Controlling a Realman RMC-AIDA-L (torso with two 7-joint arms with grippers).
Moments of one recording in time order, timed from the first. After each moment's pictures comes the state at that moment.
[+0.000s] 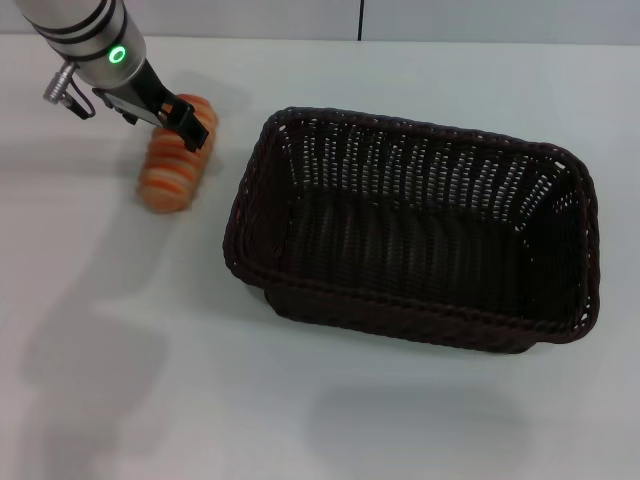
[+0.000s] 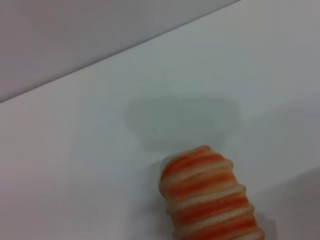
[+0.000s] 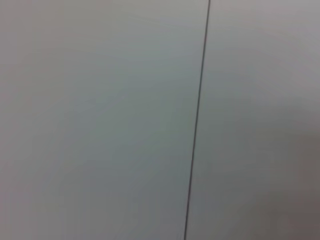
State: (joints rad) left arm -0.99 -1.99 -1.83 -0.78 2.89 -1.21 0.21; right arm -0.11 2.08 2.87 1.13 -1.18 1.08 -2.02
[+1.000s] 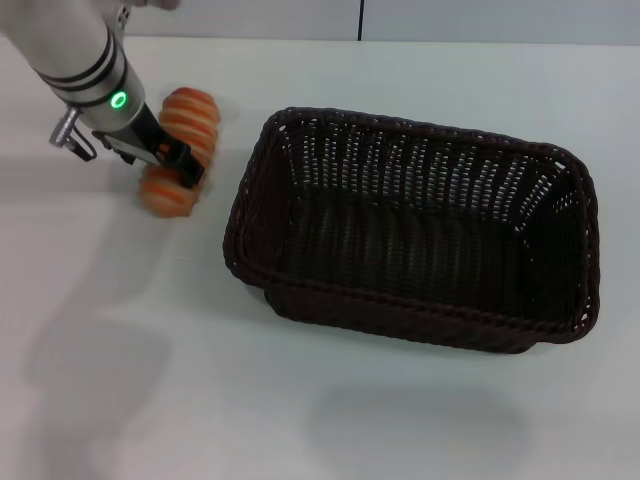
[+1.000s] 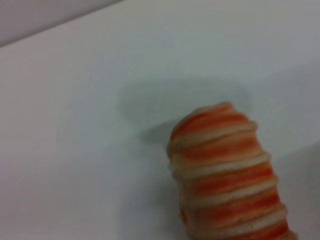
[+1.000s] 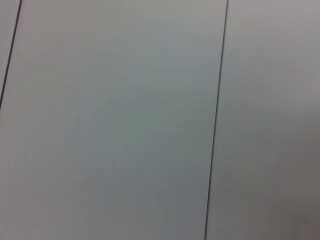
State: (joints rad) left arm -0.99 -2.00 -1.84 -0.63 2.89 -1.11 0.21; right arm -0.09 2.08 2.87 1.13 -1.18 1.12 -2.01
